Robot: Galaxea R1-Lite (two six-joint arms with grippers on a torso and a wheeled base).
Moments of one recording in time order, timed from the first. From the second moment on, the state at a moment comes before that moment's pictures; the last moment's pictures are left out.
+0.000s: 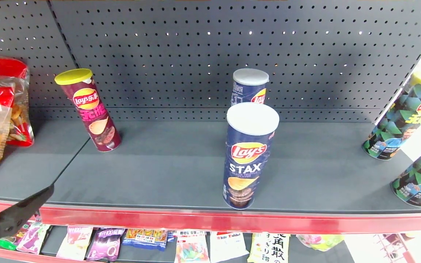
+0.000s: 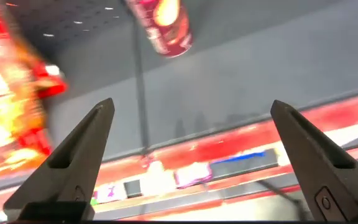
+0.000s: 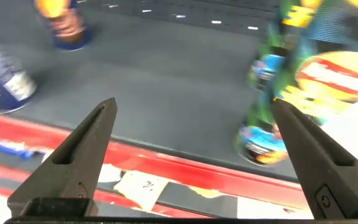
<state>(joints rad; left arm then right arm) -0.42 0.84 -0.62 0.09 0.35 0.24 0.10 0.68 -0.47 -0.08 0.03 -0.10</state>
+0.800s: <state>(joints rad) -0.39 0.66 -0.60 0.12 0.35 0.26 0.06 0.59 -0.47 -0.01 0.02 -0.13</state>
